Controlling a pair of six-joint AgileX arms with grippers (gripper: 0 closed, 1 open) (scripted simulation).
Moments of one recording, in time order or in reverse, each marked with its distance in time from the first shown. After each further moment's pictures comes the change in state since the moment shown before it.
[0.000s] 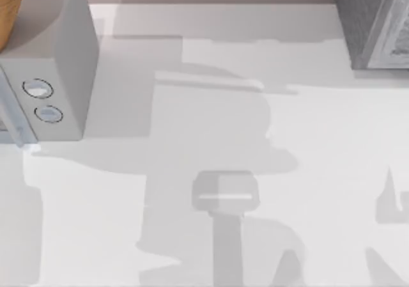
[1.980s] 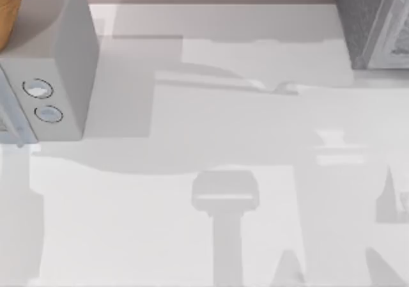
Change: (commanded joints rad) left arm -0.004 0.018 0.645 -0.602 -0.009 0.002; right arm 0.000 0.000 0.000 0.000 0.000 0.000
